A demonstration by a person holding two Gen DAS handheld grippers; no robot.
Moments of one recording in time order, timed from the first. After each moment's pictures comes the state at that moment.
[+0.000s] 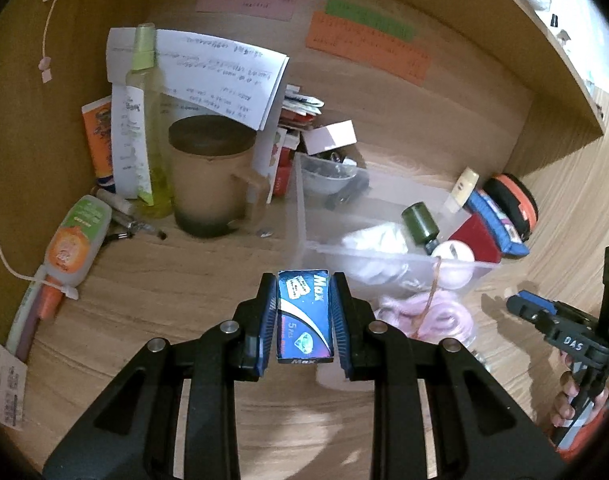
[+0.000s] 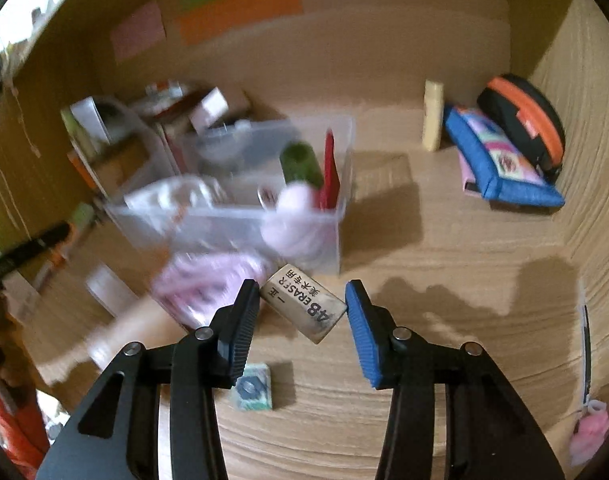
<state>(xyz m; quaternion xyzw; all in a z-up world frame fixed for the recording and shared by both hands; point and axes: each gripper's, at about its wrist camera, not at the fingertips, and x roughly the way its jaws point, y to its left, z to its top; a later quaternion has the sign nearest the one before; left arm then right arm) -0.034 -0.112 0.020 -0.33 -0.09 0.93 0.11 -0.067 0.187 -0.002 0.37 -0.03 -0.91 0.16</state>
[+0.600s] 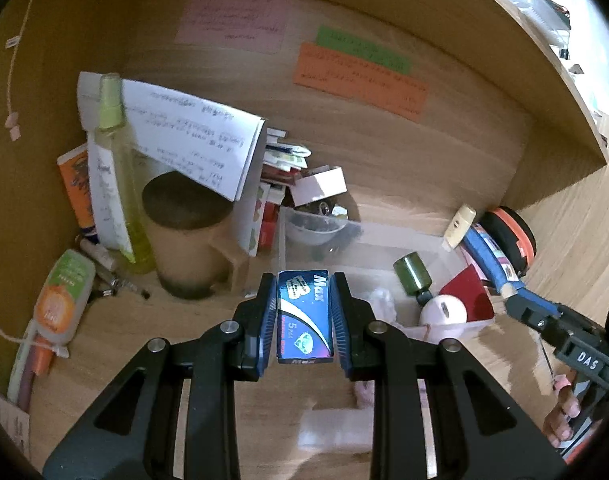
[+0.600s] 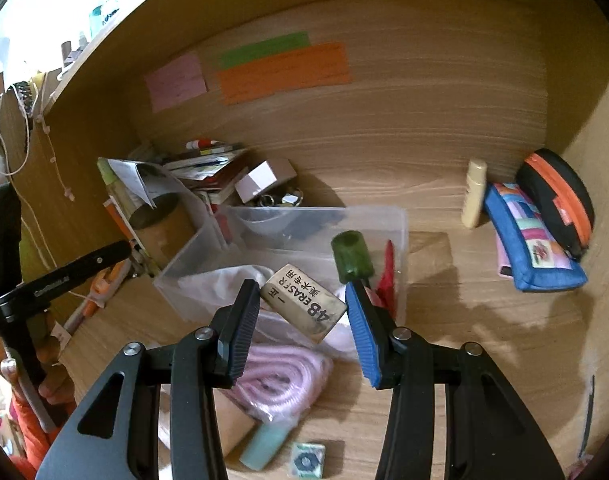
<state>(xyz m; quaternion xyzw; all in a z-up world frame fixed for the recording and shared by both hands) -0.072 -0.101 0.049 -0.30 -0.10 0.94 0.11 -0.089 0.149 0.043 0.31 -0.03 -0.93 0.21</state>
